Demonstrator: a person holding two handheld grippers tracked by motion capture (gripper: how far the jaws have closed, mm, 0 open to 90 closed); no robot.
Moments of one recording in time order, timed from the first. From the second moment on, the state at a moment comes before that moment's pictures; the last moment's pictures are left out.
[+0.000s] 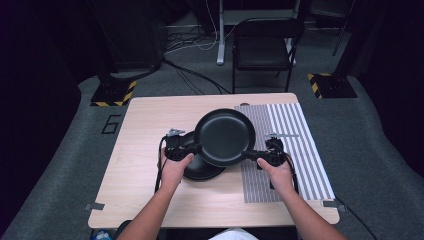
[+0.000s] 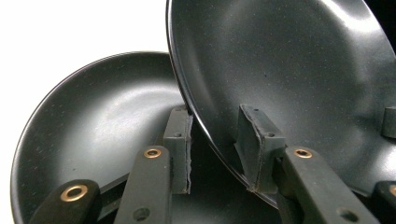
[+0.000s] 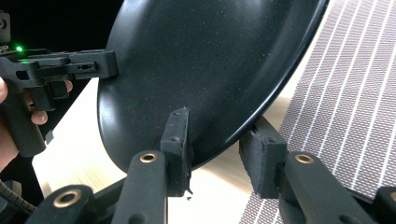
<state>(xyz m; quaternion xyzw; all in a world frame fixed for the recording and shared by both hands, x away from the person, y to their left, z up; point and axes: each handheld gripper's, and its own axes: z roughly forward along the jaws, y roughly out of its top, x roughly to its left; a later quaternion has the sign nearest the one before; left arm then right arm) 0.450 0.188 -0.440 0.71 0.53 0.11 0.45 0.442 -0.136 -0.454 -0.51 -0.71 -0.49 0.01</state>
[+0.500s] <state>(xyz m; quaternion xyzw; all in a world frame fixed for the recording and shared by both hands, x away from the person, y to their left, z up) 0.455 0.176 -0.438 0.72 0.51 0.10 0.45 0.436 -0.149 -0.452 -0.52 -0.70 -0.49 0.00</state>
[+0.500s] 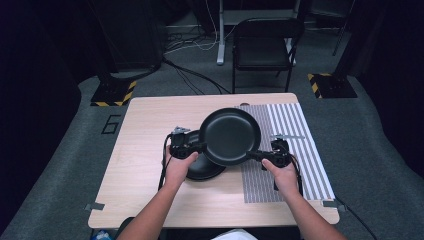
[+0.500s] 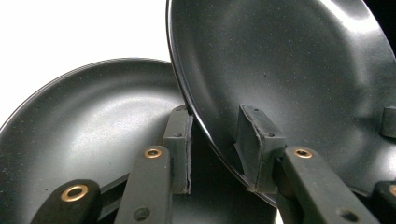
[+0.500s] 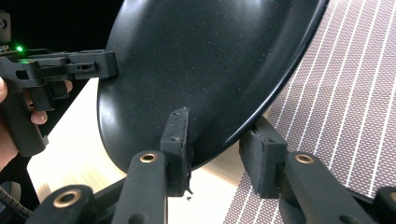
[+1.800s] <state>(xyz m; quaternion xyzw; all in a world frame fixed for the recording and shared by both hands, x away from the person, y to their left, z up) 0.473 0.130 -0.433 0.75 0.47 0.07 0.46 0.416 -0.189 -0.446 -0.56 -0.66 -0.50 -0.04</state>
